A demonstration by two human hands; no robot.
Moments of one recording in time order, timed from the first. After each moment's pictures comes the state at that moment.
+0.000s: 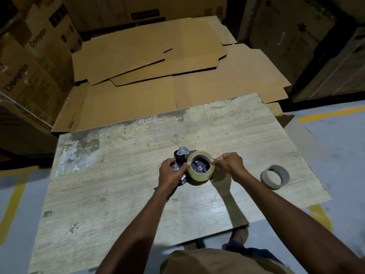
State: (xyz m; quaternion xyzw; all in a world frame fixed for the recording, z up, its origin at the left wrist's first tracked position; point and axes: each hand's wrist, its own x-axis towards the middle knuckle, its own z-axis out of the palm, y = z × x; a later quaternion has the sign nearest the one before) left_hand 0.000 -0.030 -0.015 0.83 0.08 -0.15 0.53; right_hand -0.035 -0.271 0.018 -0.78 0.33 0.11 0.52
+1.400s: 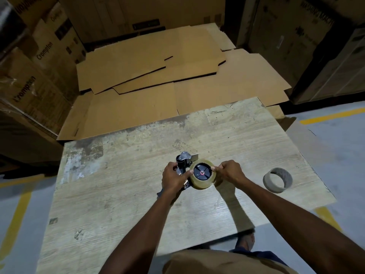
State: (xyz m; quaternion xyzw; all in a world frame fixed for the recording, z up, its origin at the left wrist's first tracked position) left_hand -0.003 -0.036 -0.010 0.87 0.07 -0.14 0.47; right_hand -0.042 -0.268 0.005 -0.85 0.27 0.13 0.43
